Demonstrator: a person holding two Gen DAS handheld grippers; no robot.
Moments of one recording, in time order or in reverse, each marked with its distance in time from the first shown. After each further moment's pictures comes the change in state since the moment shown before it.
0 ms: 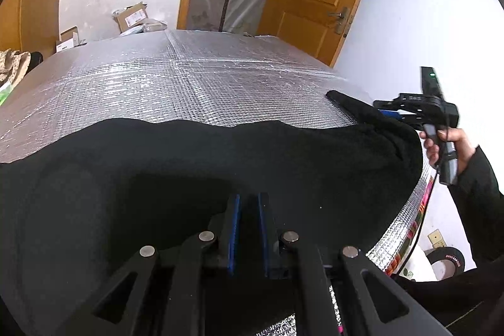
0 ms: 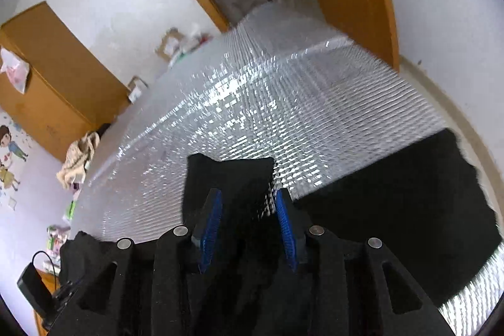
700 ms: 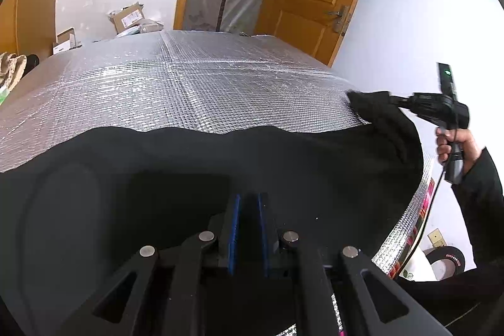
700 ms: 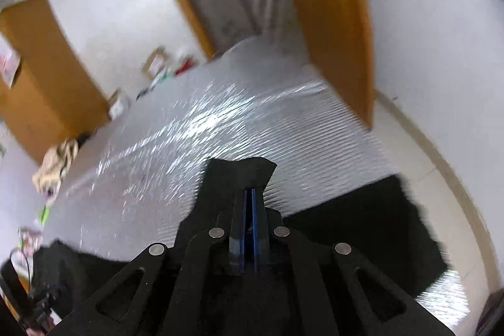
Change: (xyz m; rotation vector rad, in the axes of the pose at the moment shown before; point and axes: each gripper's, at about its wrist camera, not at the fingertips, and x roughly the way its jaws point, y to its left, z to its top) left arm 0.008 -0.008 0.006 0.013 0.002 -0.008; right arm -0.065 -0.021 -0.006 -0.030 -0.229 -0.155
